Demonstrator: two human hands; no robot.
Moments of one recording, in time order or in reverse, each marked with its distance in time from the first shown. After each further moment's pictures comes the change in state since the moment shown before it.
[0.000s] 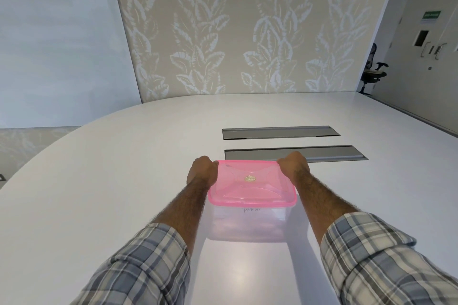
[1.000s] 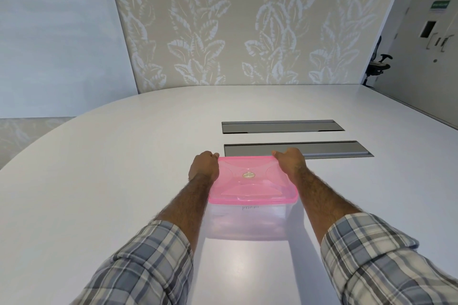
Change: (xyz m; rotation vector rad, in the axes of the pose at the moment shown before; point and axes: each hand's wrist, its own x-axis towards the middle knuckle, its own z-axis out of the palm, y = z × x) left_hand 0.022 0.000 0.021 -0.034 0.010 -0.016; right_hand 0.036 0.009 0.032 0.166 -0.059 -0.001
